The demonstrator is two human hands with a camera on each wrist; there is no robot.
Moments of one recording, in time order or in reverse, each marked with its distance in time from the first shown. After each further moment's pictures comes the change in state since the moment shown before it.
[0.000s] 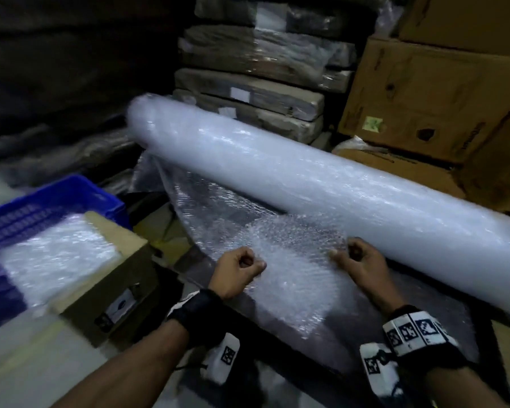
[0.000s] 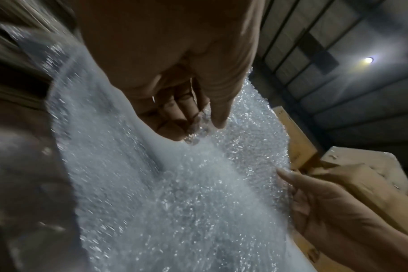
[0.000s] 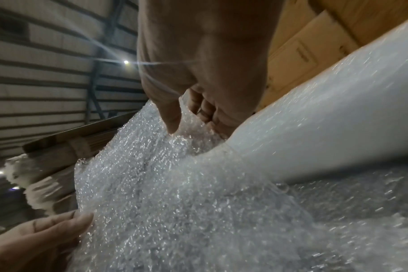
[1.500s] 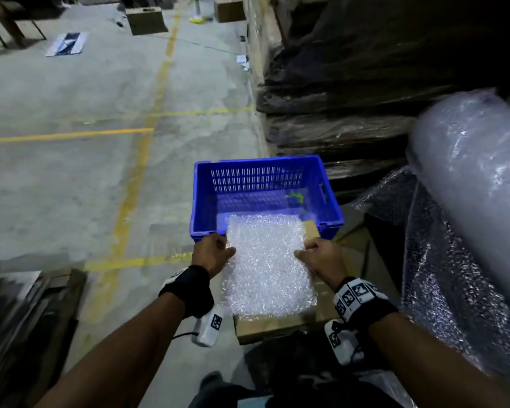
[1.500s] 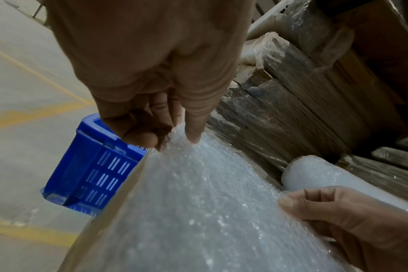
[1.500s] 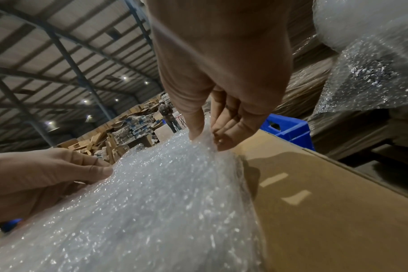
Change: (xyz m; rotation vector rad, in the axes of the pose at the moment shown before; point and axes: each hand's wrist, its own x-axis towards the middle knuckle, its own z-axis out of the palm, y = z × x) left_hand -0.017 -0.125 -0.475 0.320 0.985 -0.714; right_hand 0.158 -0.034 0.642 -0.353 -0.980 -0.129
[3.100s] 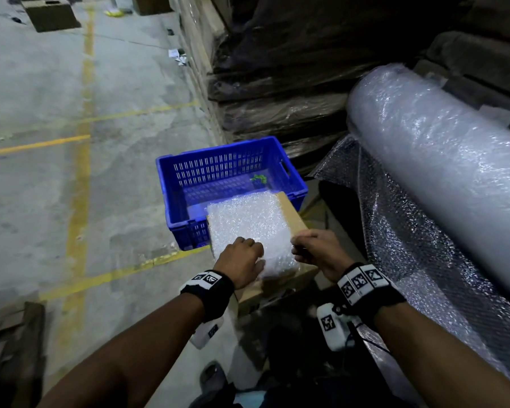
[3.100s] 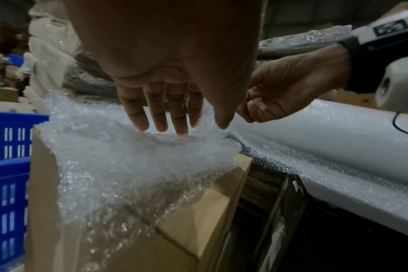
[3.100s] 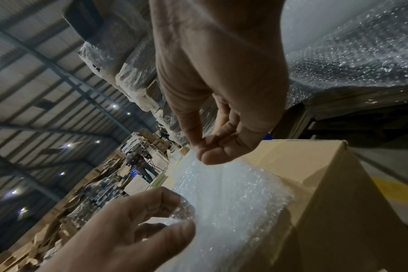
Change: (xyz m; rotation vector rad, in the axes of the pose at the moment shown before) left_hand -0.074 0.008 0.035 0.706 -0.348 0.860; right_hand -0.106 -0.017 -0.007 0.648 0.075 0.392
